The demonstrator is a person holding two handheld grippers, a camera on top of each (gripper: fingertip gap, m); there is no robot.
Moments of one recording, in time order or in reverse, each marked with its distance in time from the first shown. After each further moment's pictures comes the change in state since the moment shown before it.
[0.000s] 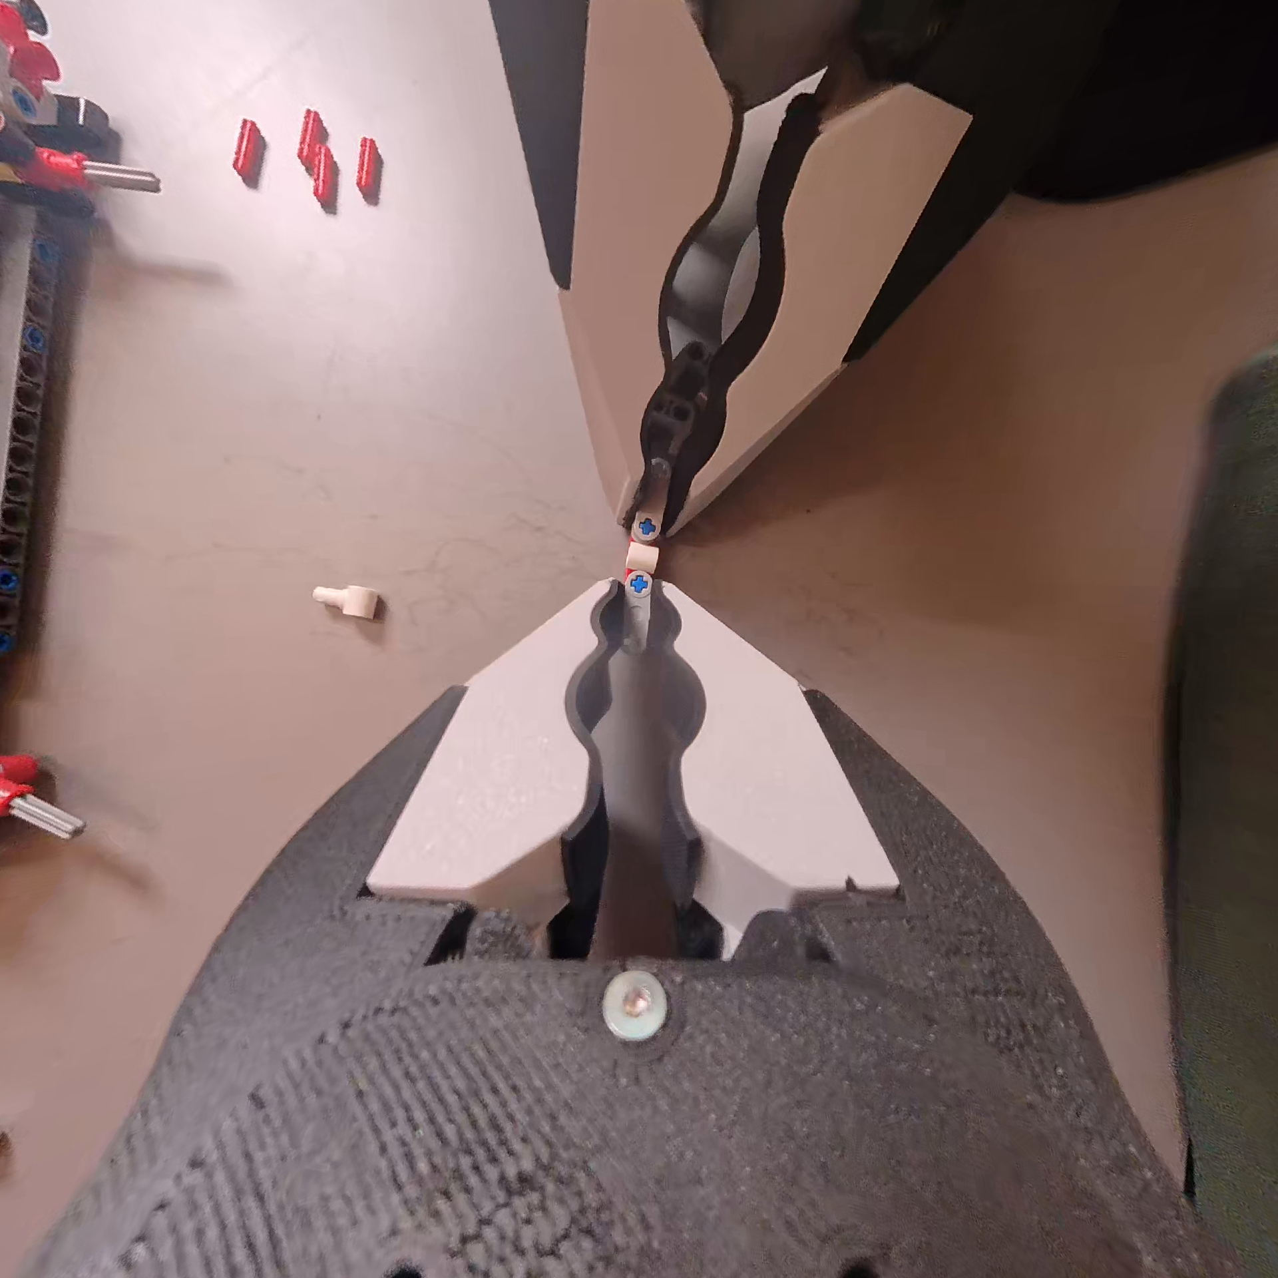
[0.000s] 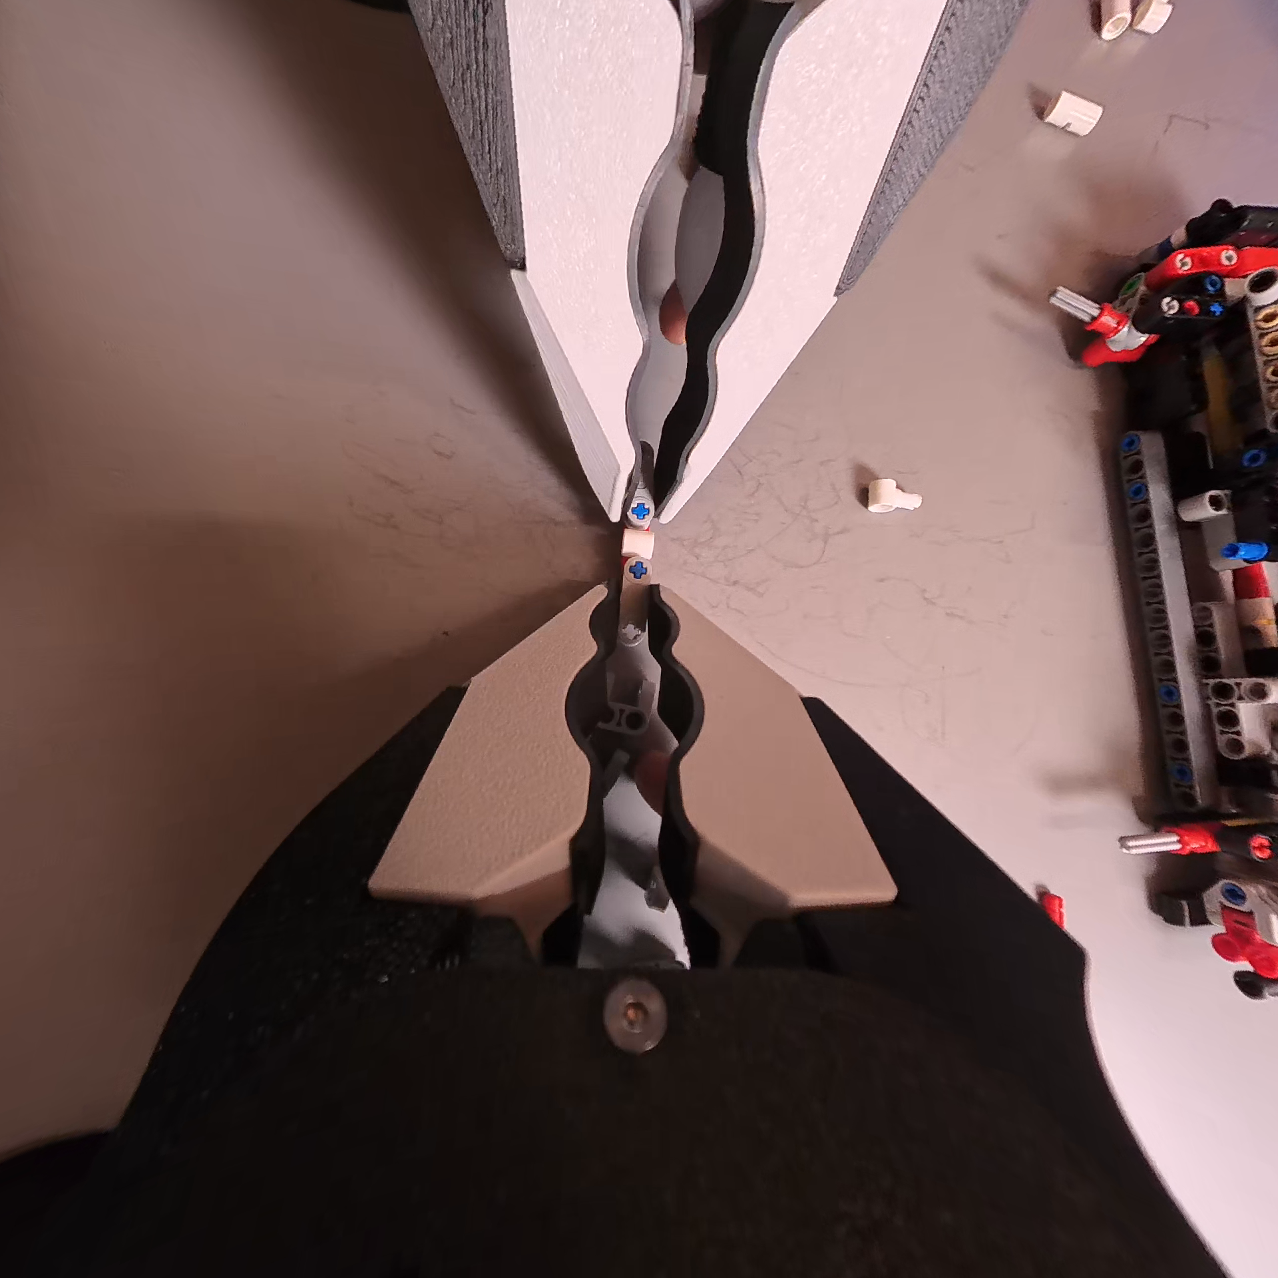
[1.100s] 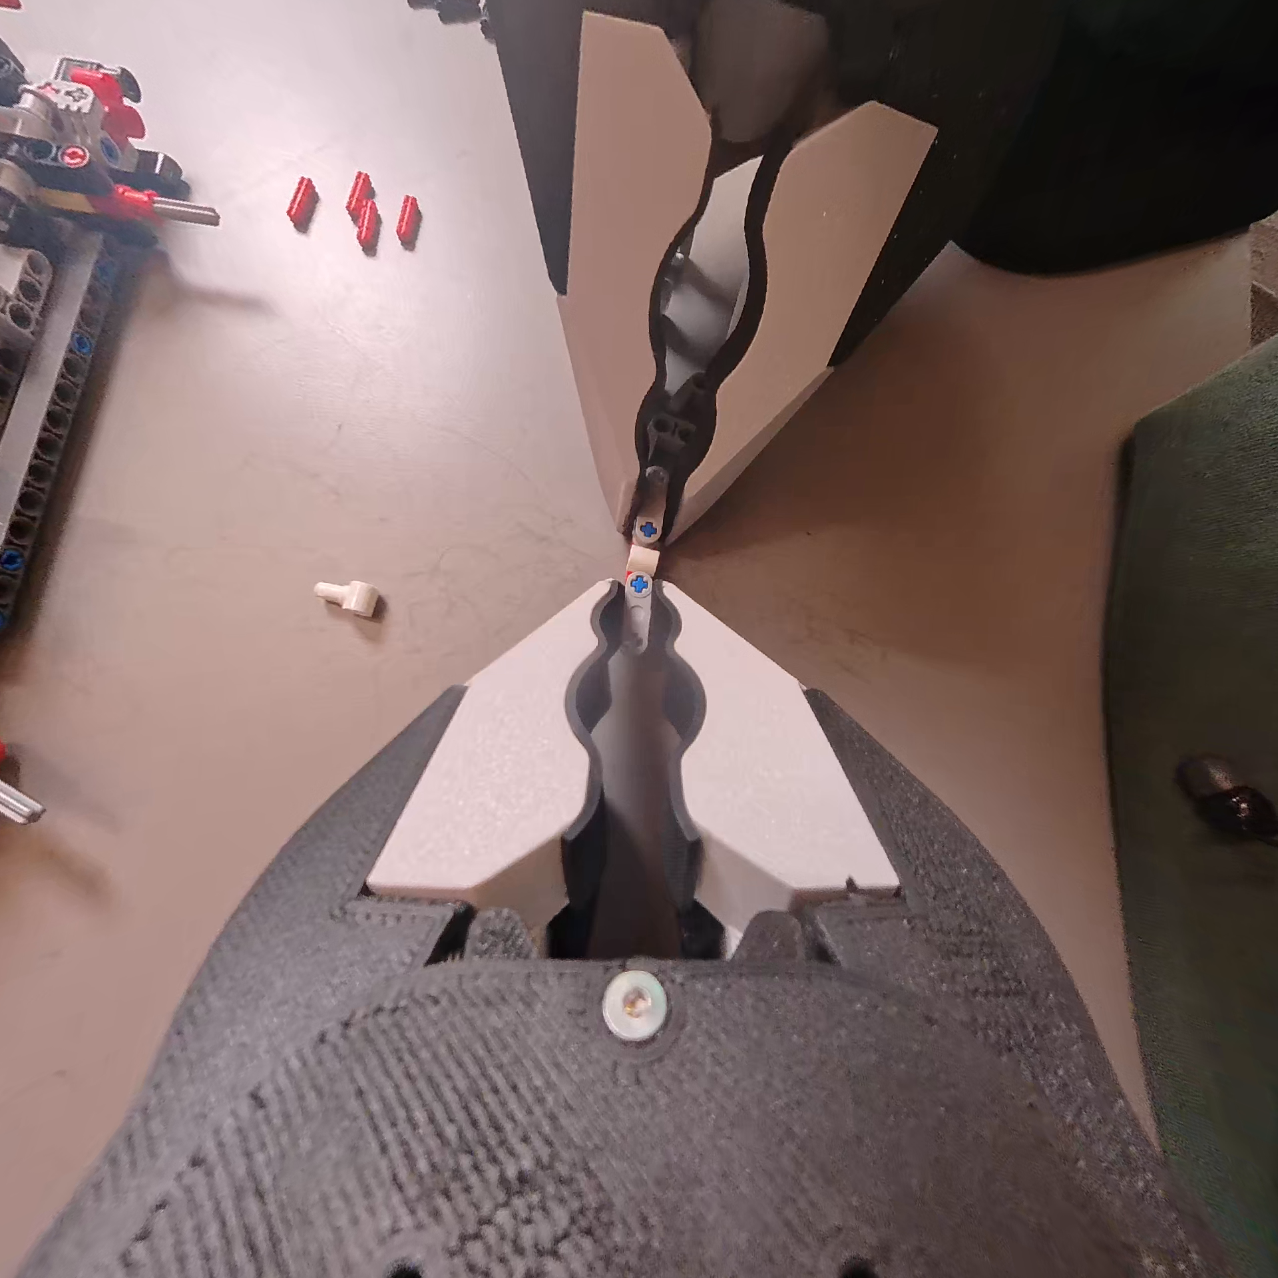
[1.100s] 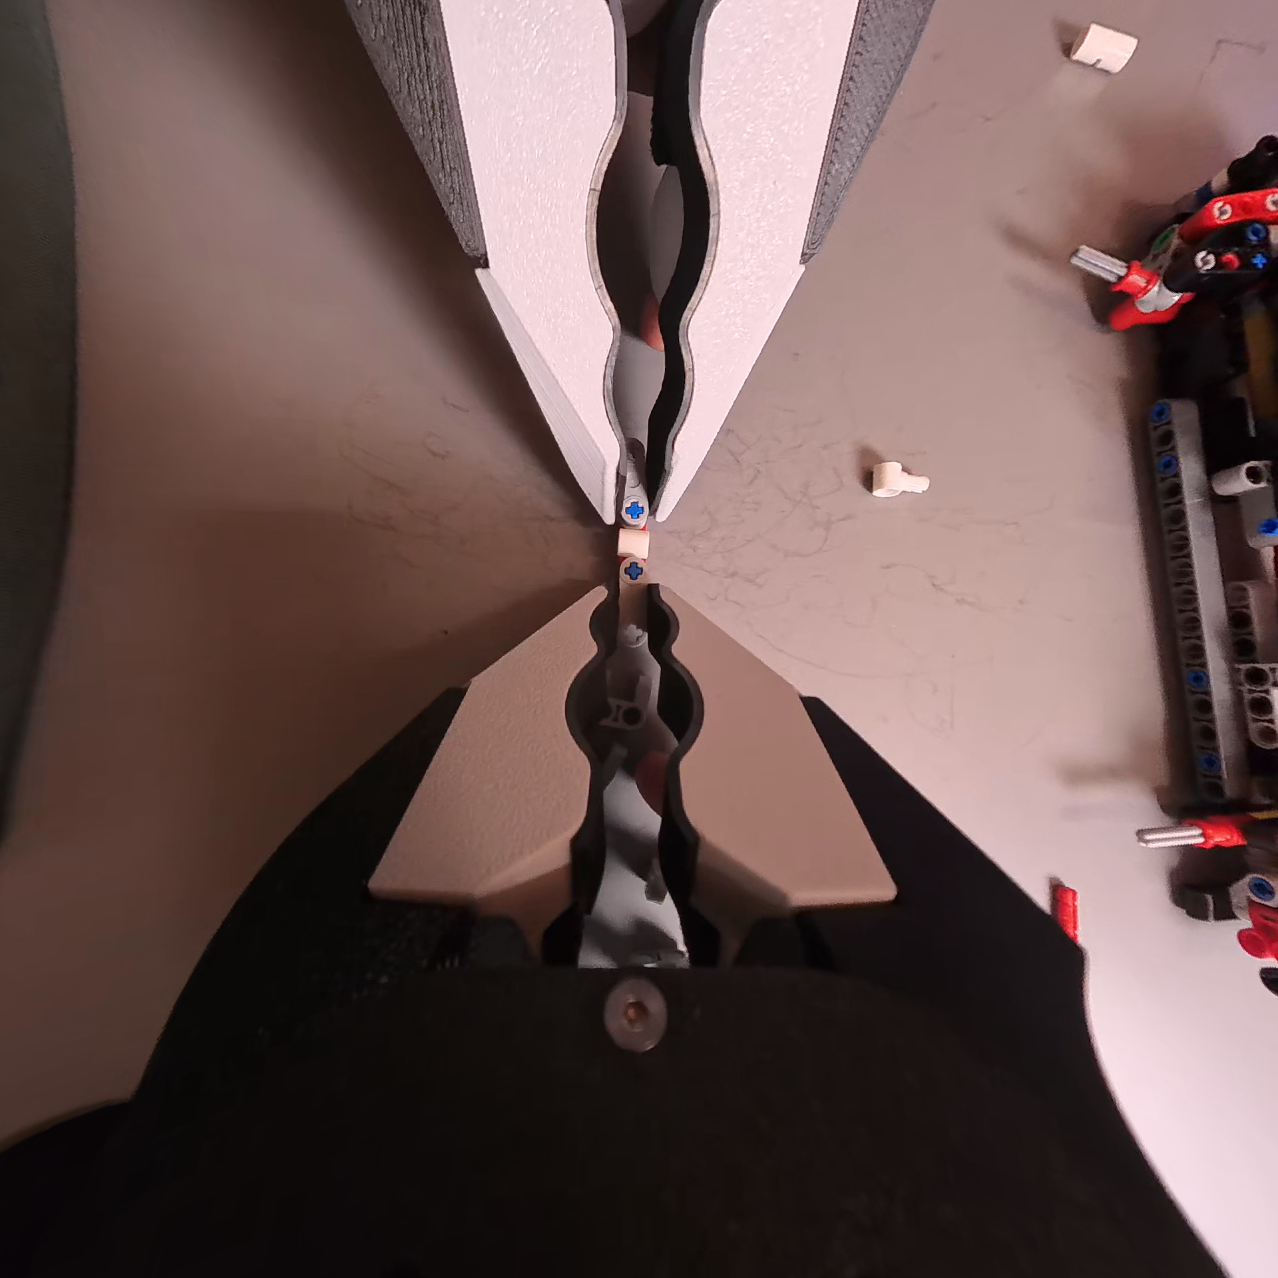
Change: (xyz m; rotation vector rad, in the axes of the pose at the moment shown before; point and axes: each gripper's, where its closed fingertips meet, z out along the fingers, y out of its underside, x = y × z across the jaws) left arm -0.001 -0.002 0.001 0.139 -0.020 -0.028; right arm 0.001 0.002 0.000 -0.039 -0.034 0.047
